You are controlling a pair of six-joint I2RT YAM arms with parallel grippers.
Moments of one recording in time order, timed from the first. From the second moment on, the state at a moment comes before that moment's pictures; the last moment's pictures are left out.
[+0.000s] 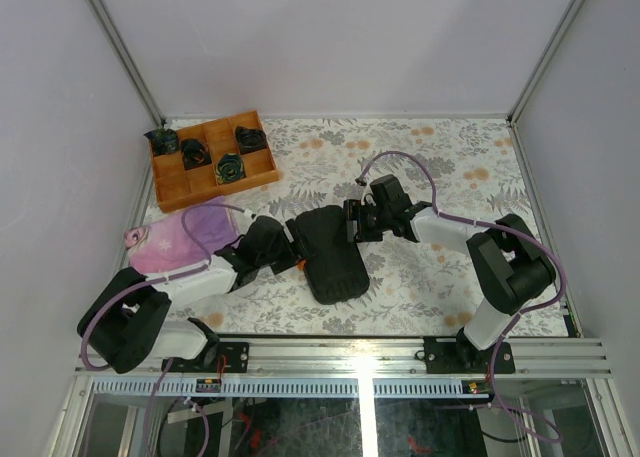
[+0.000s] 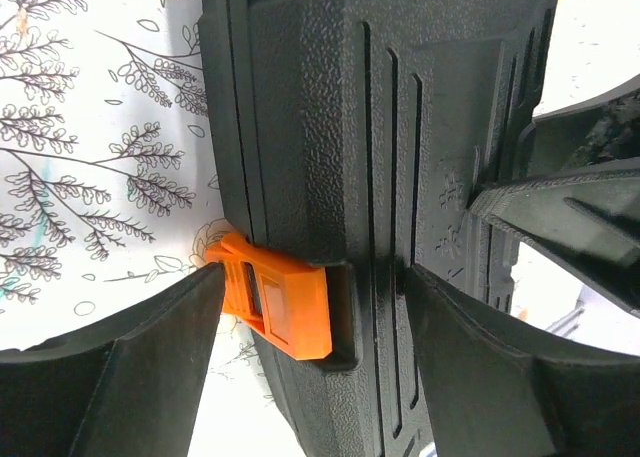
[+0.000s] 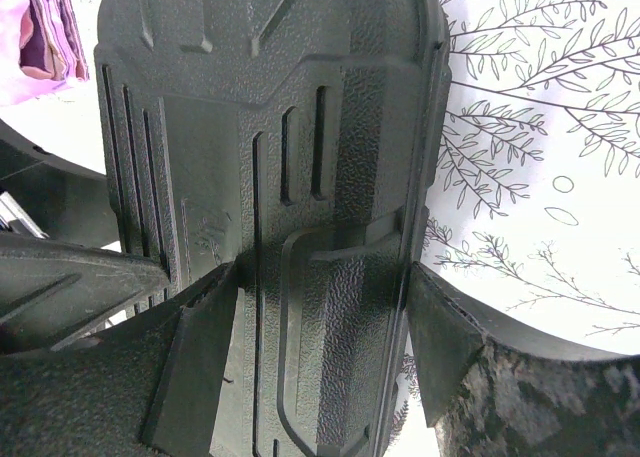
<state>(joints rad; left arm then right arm) -0.64 1.32 0.50 0.08 0.06 -1.02 0.57 1.70 0.91 -0.09 -0.39 0.51</state>
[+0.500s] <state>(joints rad) -0.57 1.36 0.35 0.41 0.20 -1.11 0.57 1.70 0.92 -0.10 -0.39 0.51</state>
